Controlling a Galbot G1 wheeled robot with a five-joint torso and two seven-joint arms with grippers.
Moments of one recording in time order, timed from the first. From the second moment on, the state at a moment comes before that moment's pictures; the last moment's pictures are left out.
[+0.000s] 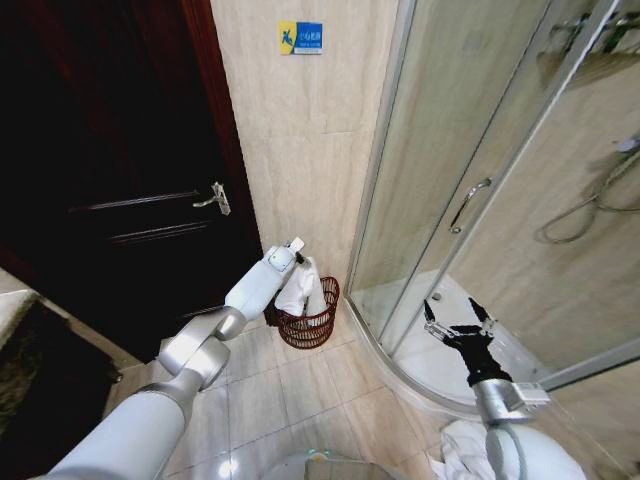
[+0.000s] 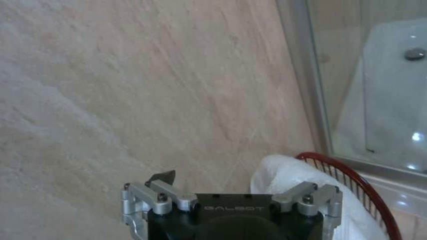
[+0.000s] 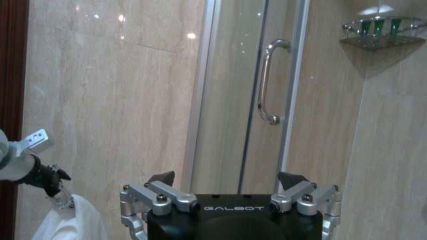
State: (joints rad) left arm 0.16 -1.41 0.14 -0.69 0.03 0.39 0.22; right arm -1.67 1.59 0.87 2.34 0.07 -0.08 -0.28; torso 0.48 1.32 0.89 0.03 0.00
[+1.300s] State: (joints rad) left arm 0.17 -1.35 0.19 -0.81 -0.10 0.50 0.20; right arm -1.66 1.59 0.87 2.33 0.08 -0.08 -0.28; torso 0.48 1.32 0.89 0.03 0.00
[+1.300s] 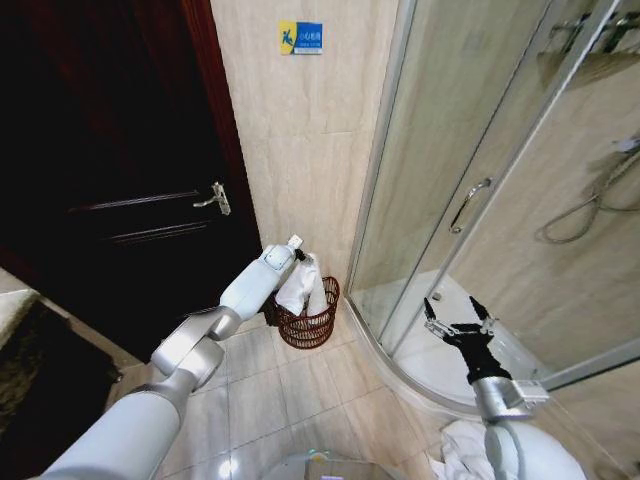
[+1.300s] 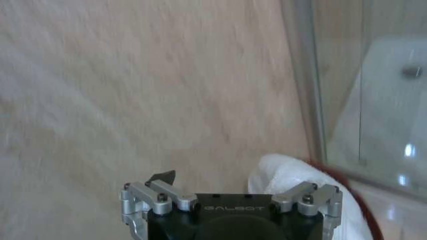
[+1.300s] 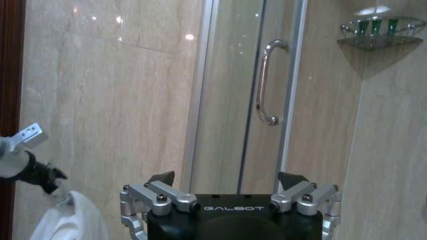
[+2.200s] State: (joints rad) left arm 0.33 -1.35 0.18 -0.88 -0.37 0.33 -0.01; right arm -1.65 1.59 0.87 2.32 0.08 -0.06 -0.28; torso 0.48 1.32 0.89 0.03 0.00
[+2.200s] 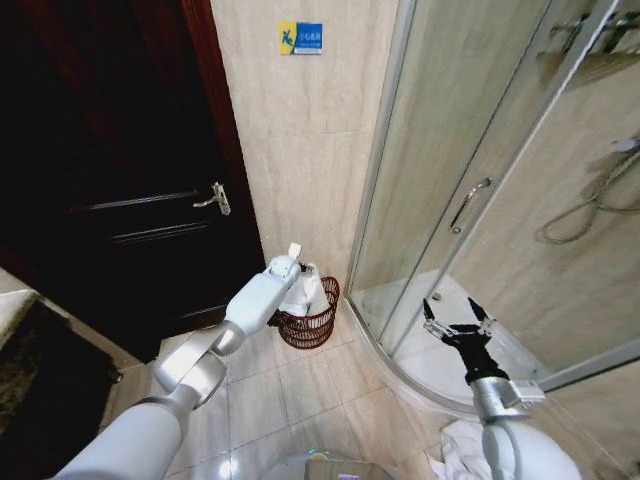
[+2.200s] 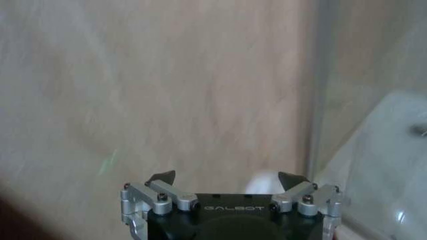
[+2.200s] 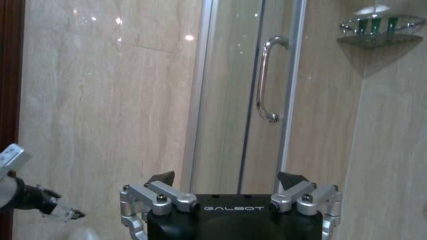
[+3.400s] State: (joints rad) left arm 1.06 -1.22 -0.43 -1.76 -0.25 0.18 -0.35; right arm -1.69 1.59 0.88 2.34 0.15 -0.09 -0.24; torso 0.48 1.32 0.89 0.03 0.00
